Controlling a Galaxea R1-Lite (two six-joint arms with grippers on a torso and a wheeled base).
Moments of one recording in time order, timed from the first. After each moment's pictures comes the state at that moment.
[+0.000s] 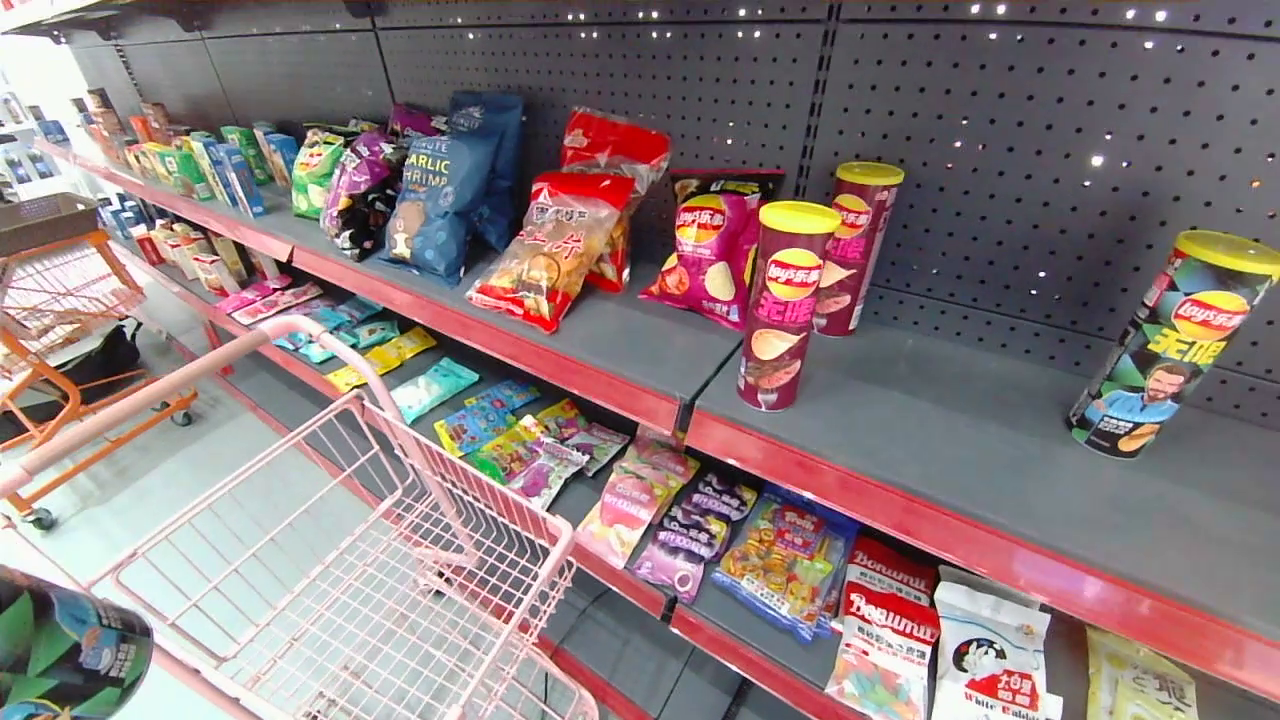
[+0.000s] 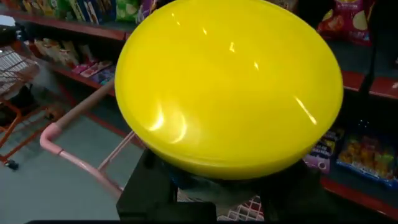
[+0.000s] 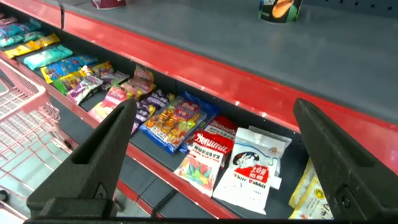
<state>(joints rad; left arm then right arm) -0.02 0.43 -0.48 0.02 0.03 0.10 0.00 0.00 0.00 0.00 0.02 -0.01</state>
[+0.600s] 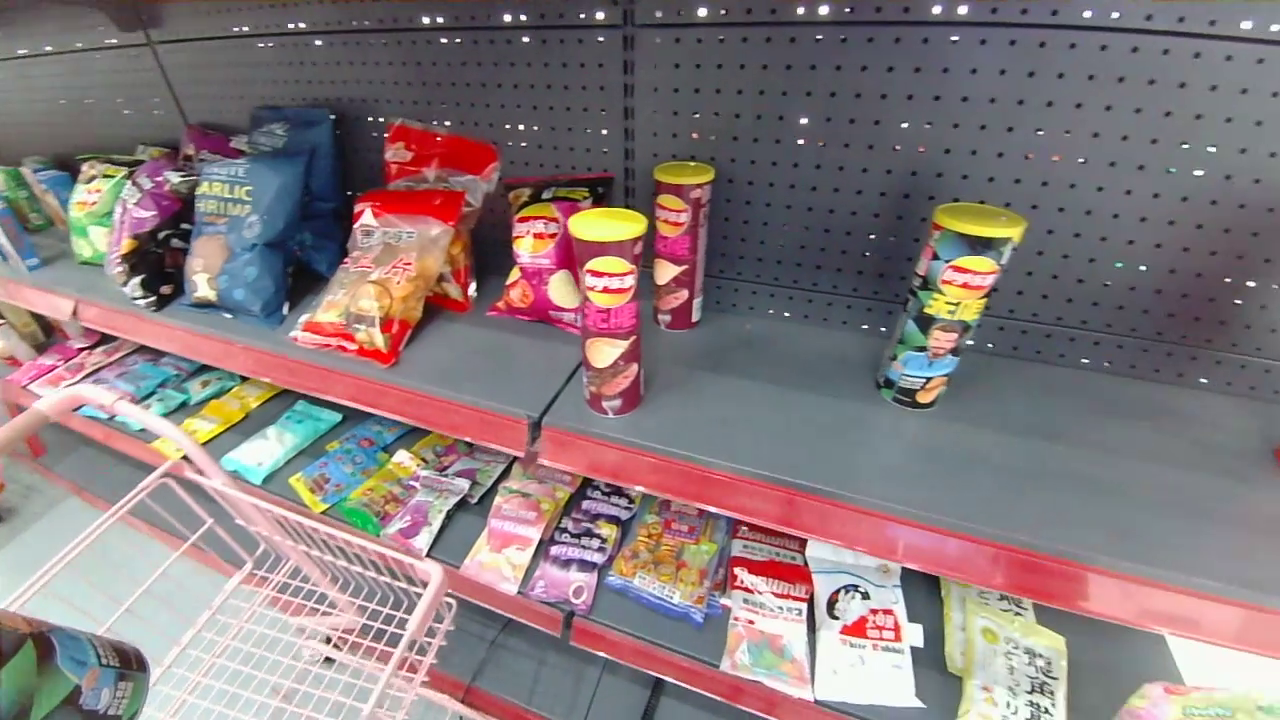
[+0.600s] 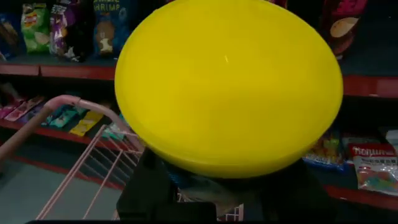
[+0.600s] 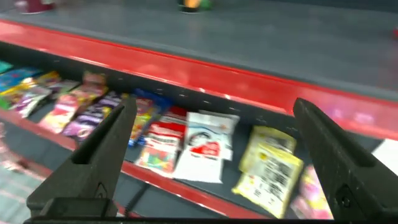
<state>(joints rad) -0.02 0.34 -0.40 0.03 0.02 0.15 0.00 0.00 0.00 0.00 0.02 -0.01</state>
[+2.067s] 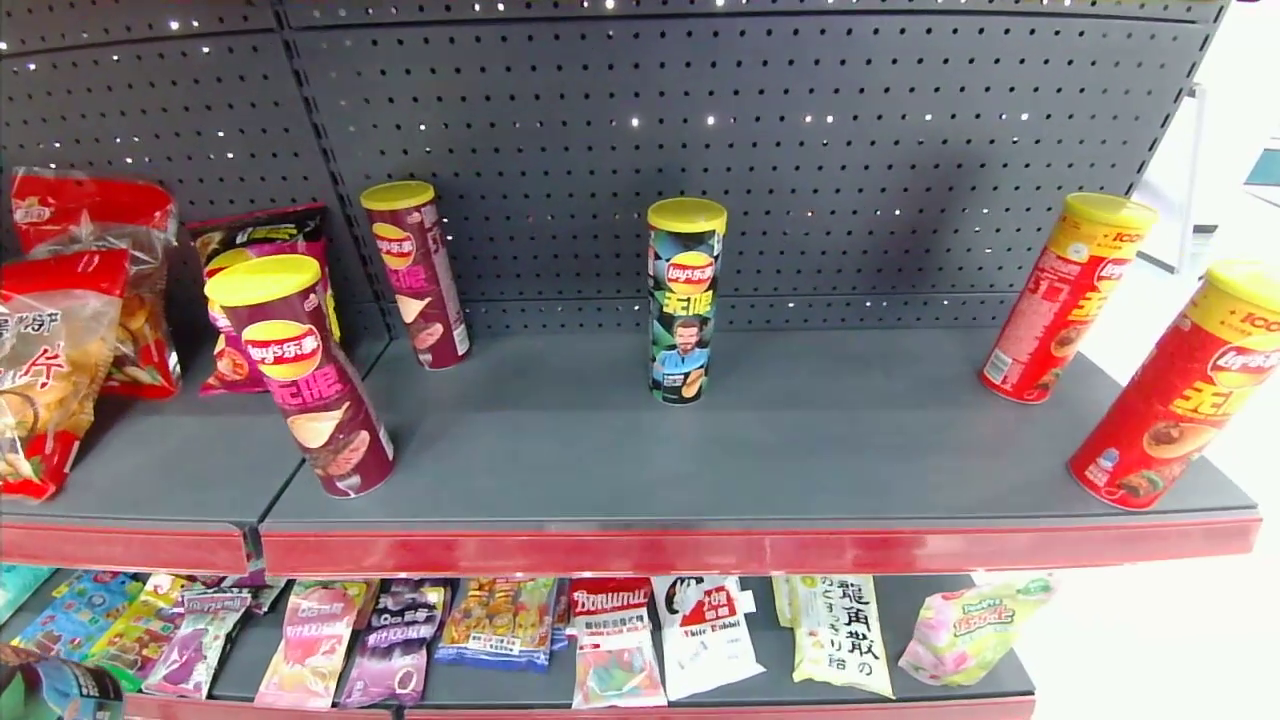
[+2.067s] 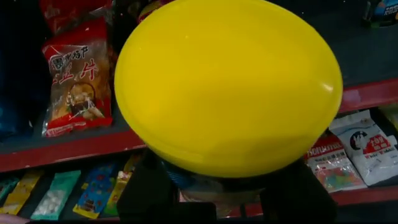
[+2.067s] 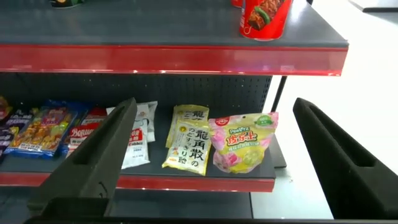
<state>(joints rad) -0.02 0.28 -0.40 0.11 0.03 0.26 0.00 0.00 0.00 0.00 0.02 -0.01</state>
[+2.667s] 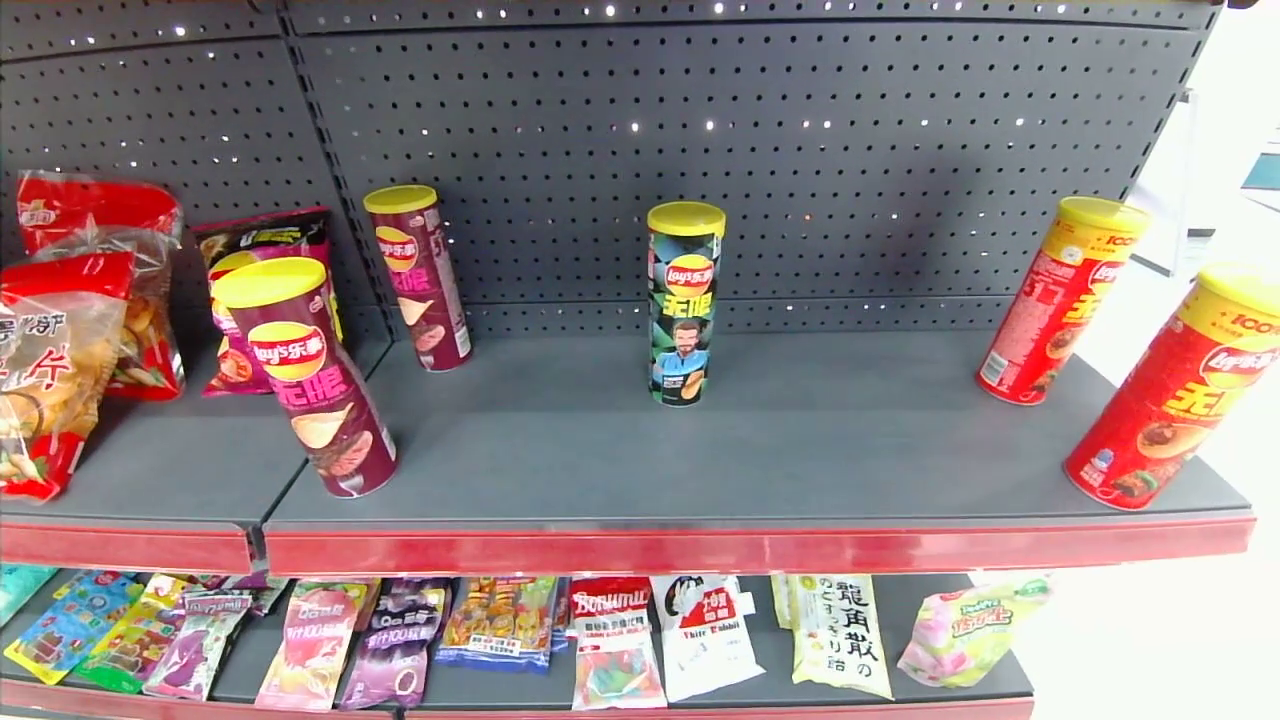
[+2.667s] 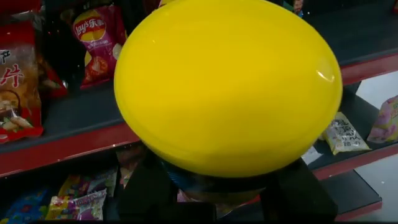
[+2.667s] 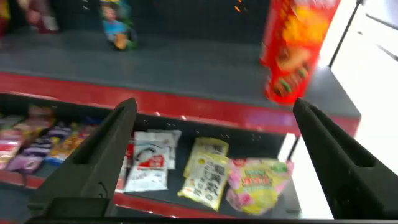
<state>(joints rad) -0.05 0.14 -0.42 0.24 -0.18 0.14 0.02 0.16 -0.24 -0.01 0.21 -0.04</state>
